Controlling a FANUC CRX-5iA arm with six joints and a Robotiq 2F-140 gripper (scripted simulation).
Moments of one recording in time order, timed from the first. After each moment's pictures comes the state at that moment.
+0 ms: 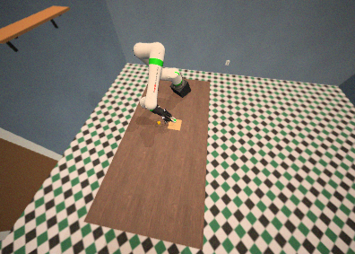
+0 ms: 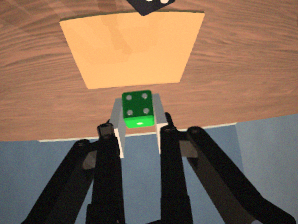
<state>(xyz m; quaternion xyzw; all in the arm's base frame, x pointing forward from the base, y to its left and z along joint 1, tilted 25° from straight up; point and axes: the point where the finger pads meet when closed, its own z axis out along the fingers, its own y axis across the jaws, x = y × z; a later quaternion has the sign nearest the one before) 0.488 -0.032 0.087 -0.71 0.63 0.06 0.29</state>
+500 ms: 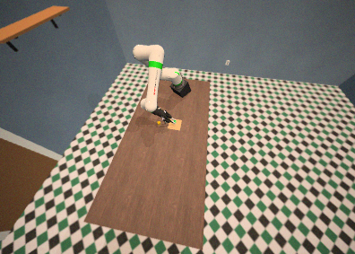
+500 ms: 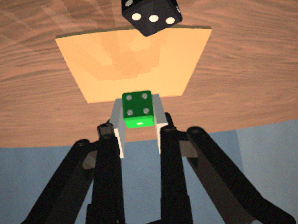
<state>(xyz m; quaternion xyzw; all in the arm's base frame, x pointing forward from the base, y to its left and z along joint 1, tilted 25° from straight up) 0.496 -0.038 0.066 -0.71 0.63 0.06 0.29</state>
